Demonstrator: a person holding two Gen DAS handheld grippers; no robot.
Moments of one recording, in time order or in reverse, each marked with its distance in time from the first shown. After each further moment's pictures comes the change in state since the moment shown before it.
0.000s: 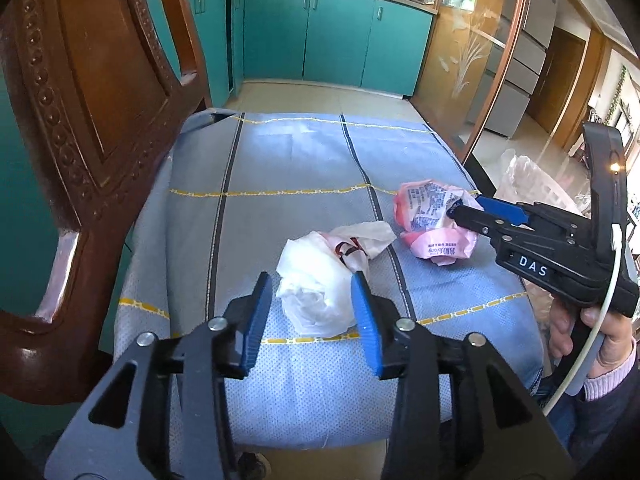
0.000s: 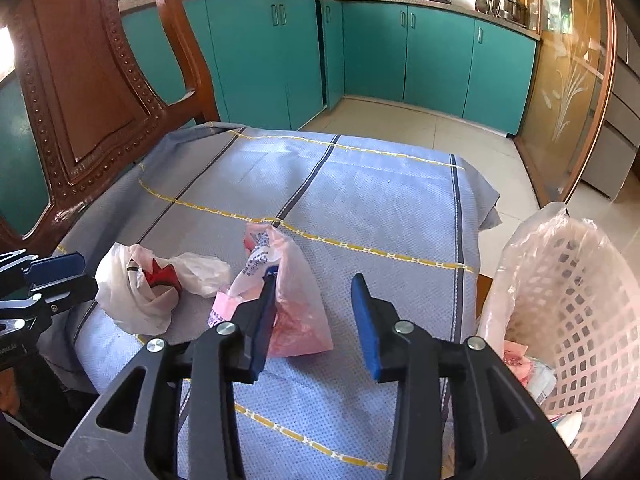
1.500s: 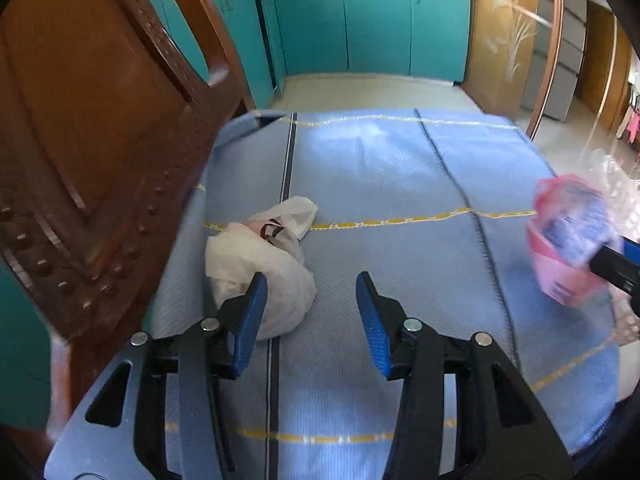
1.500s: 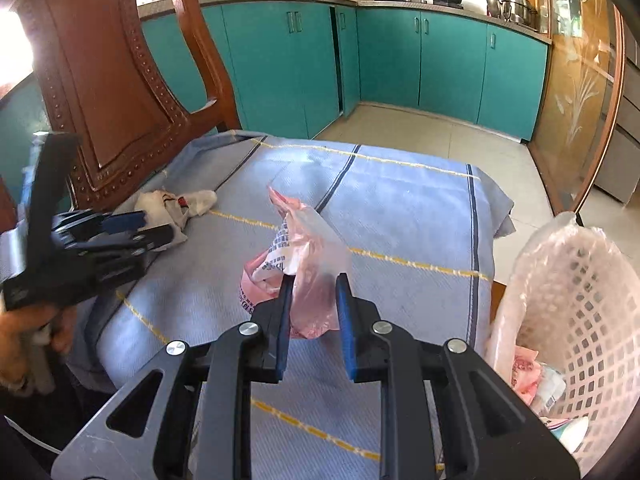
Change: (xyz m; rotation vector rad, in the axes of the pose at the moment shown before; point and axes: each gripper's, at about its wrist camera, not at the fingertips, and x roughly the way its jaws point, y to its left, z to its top) left arm 0.068 0.026 0.042 0.044 0.034 0.231; right arm -0.007 0.008 -0.001 -0.014 -0.012 0.067
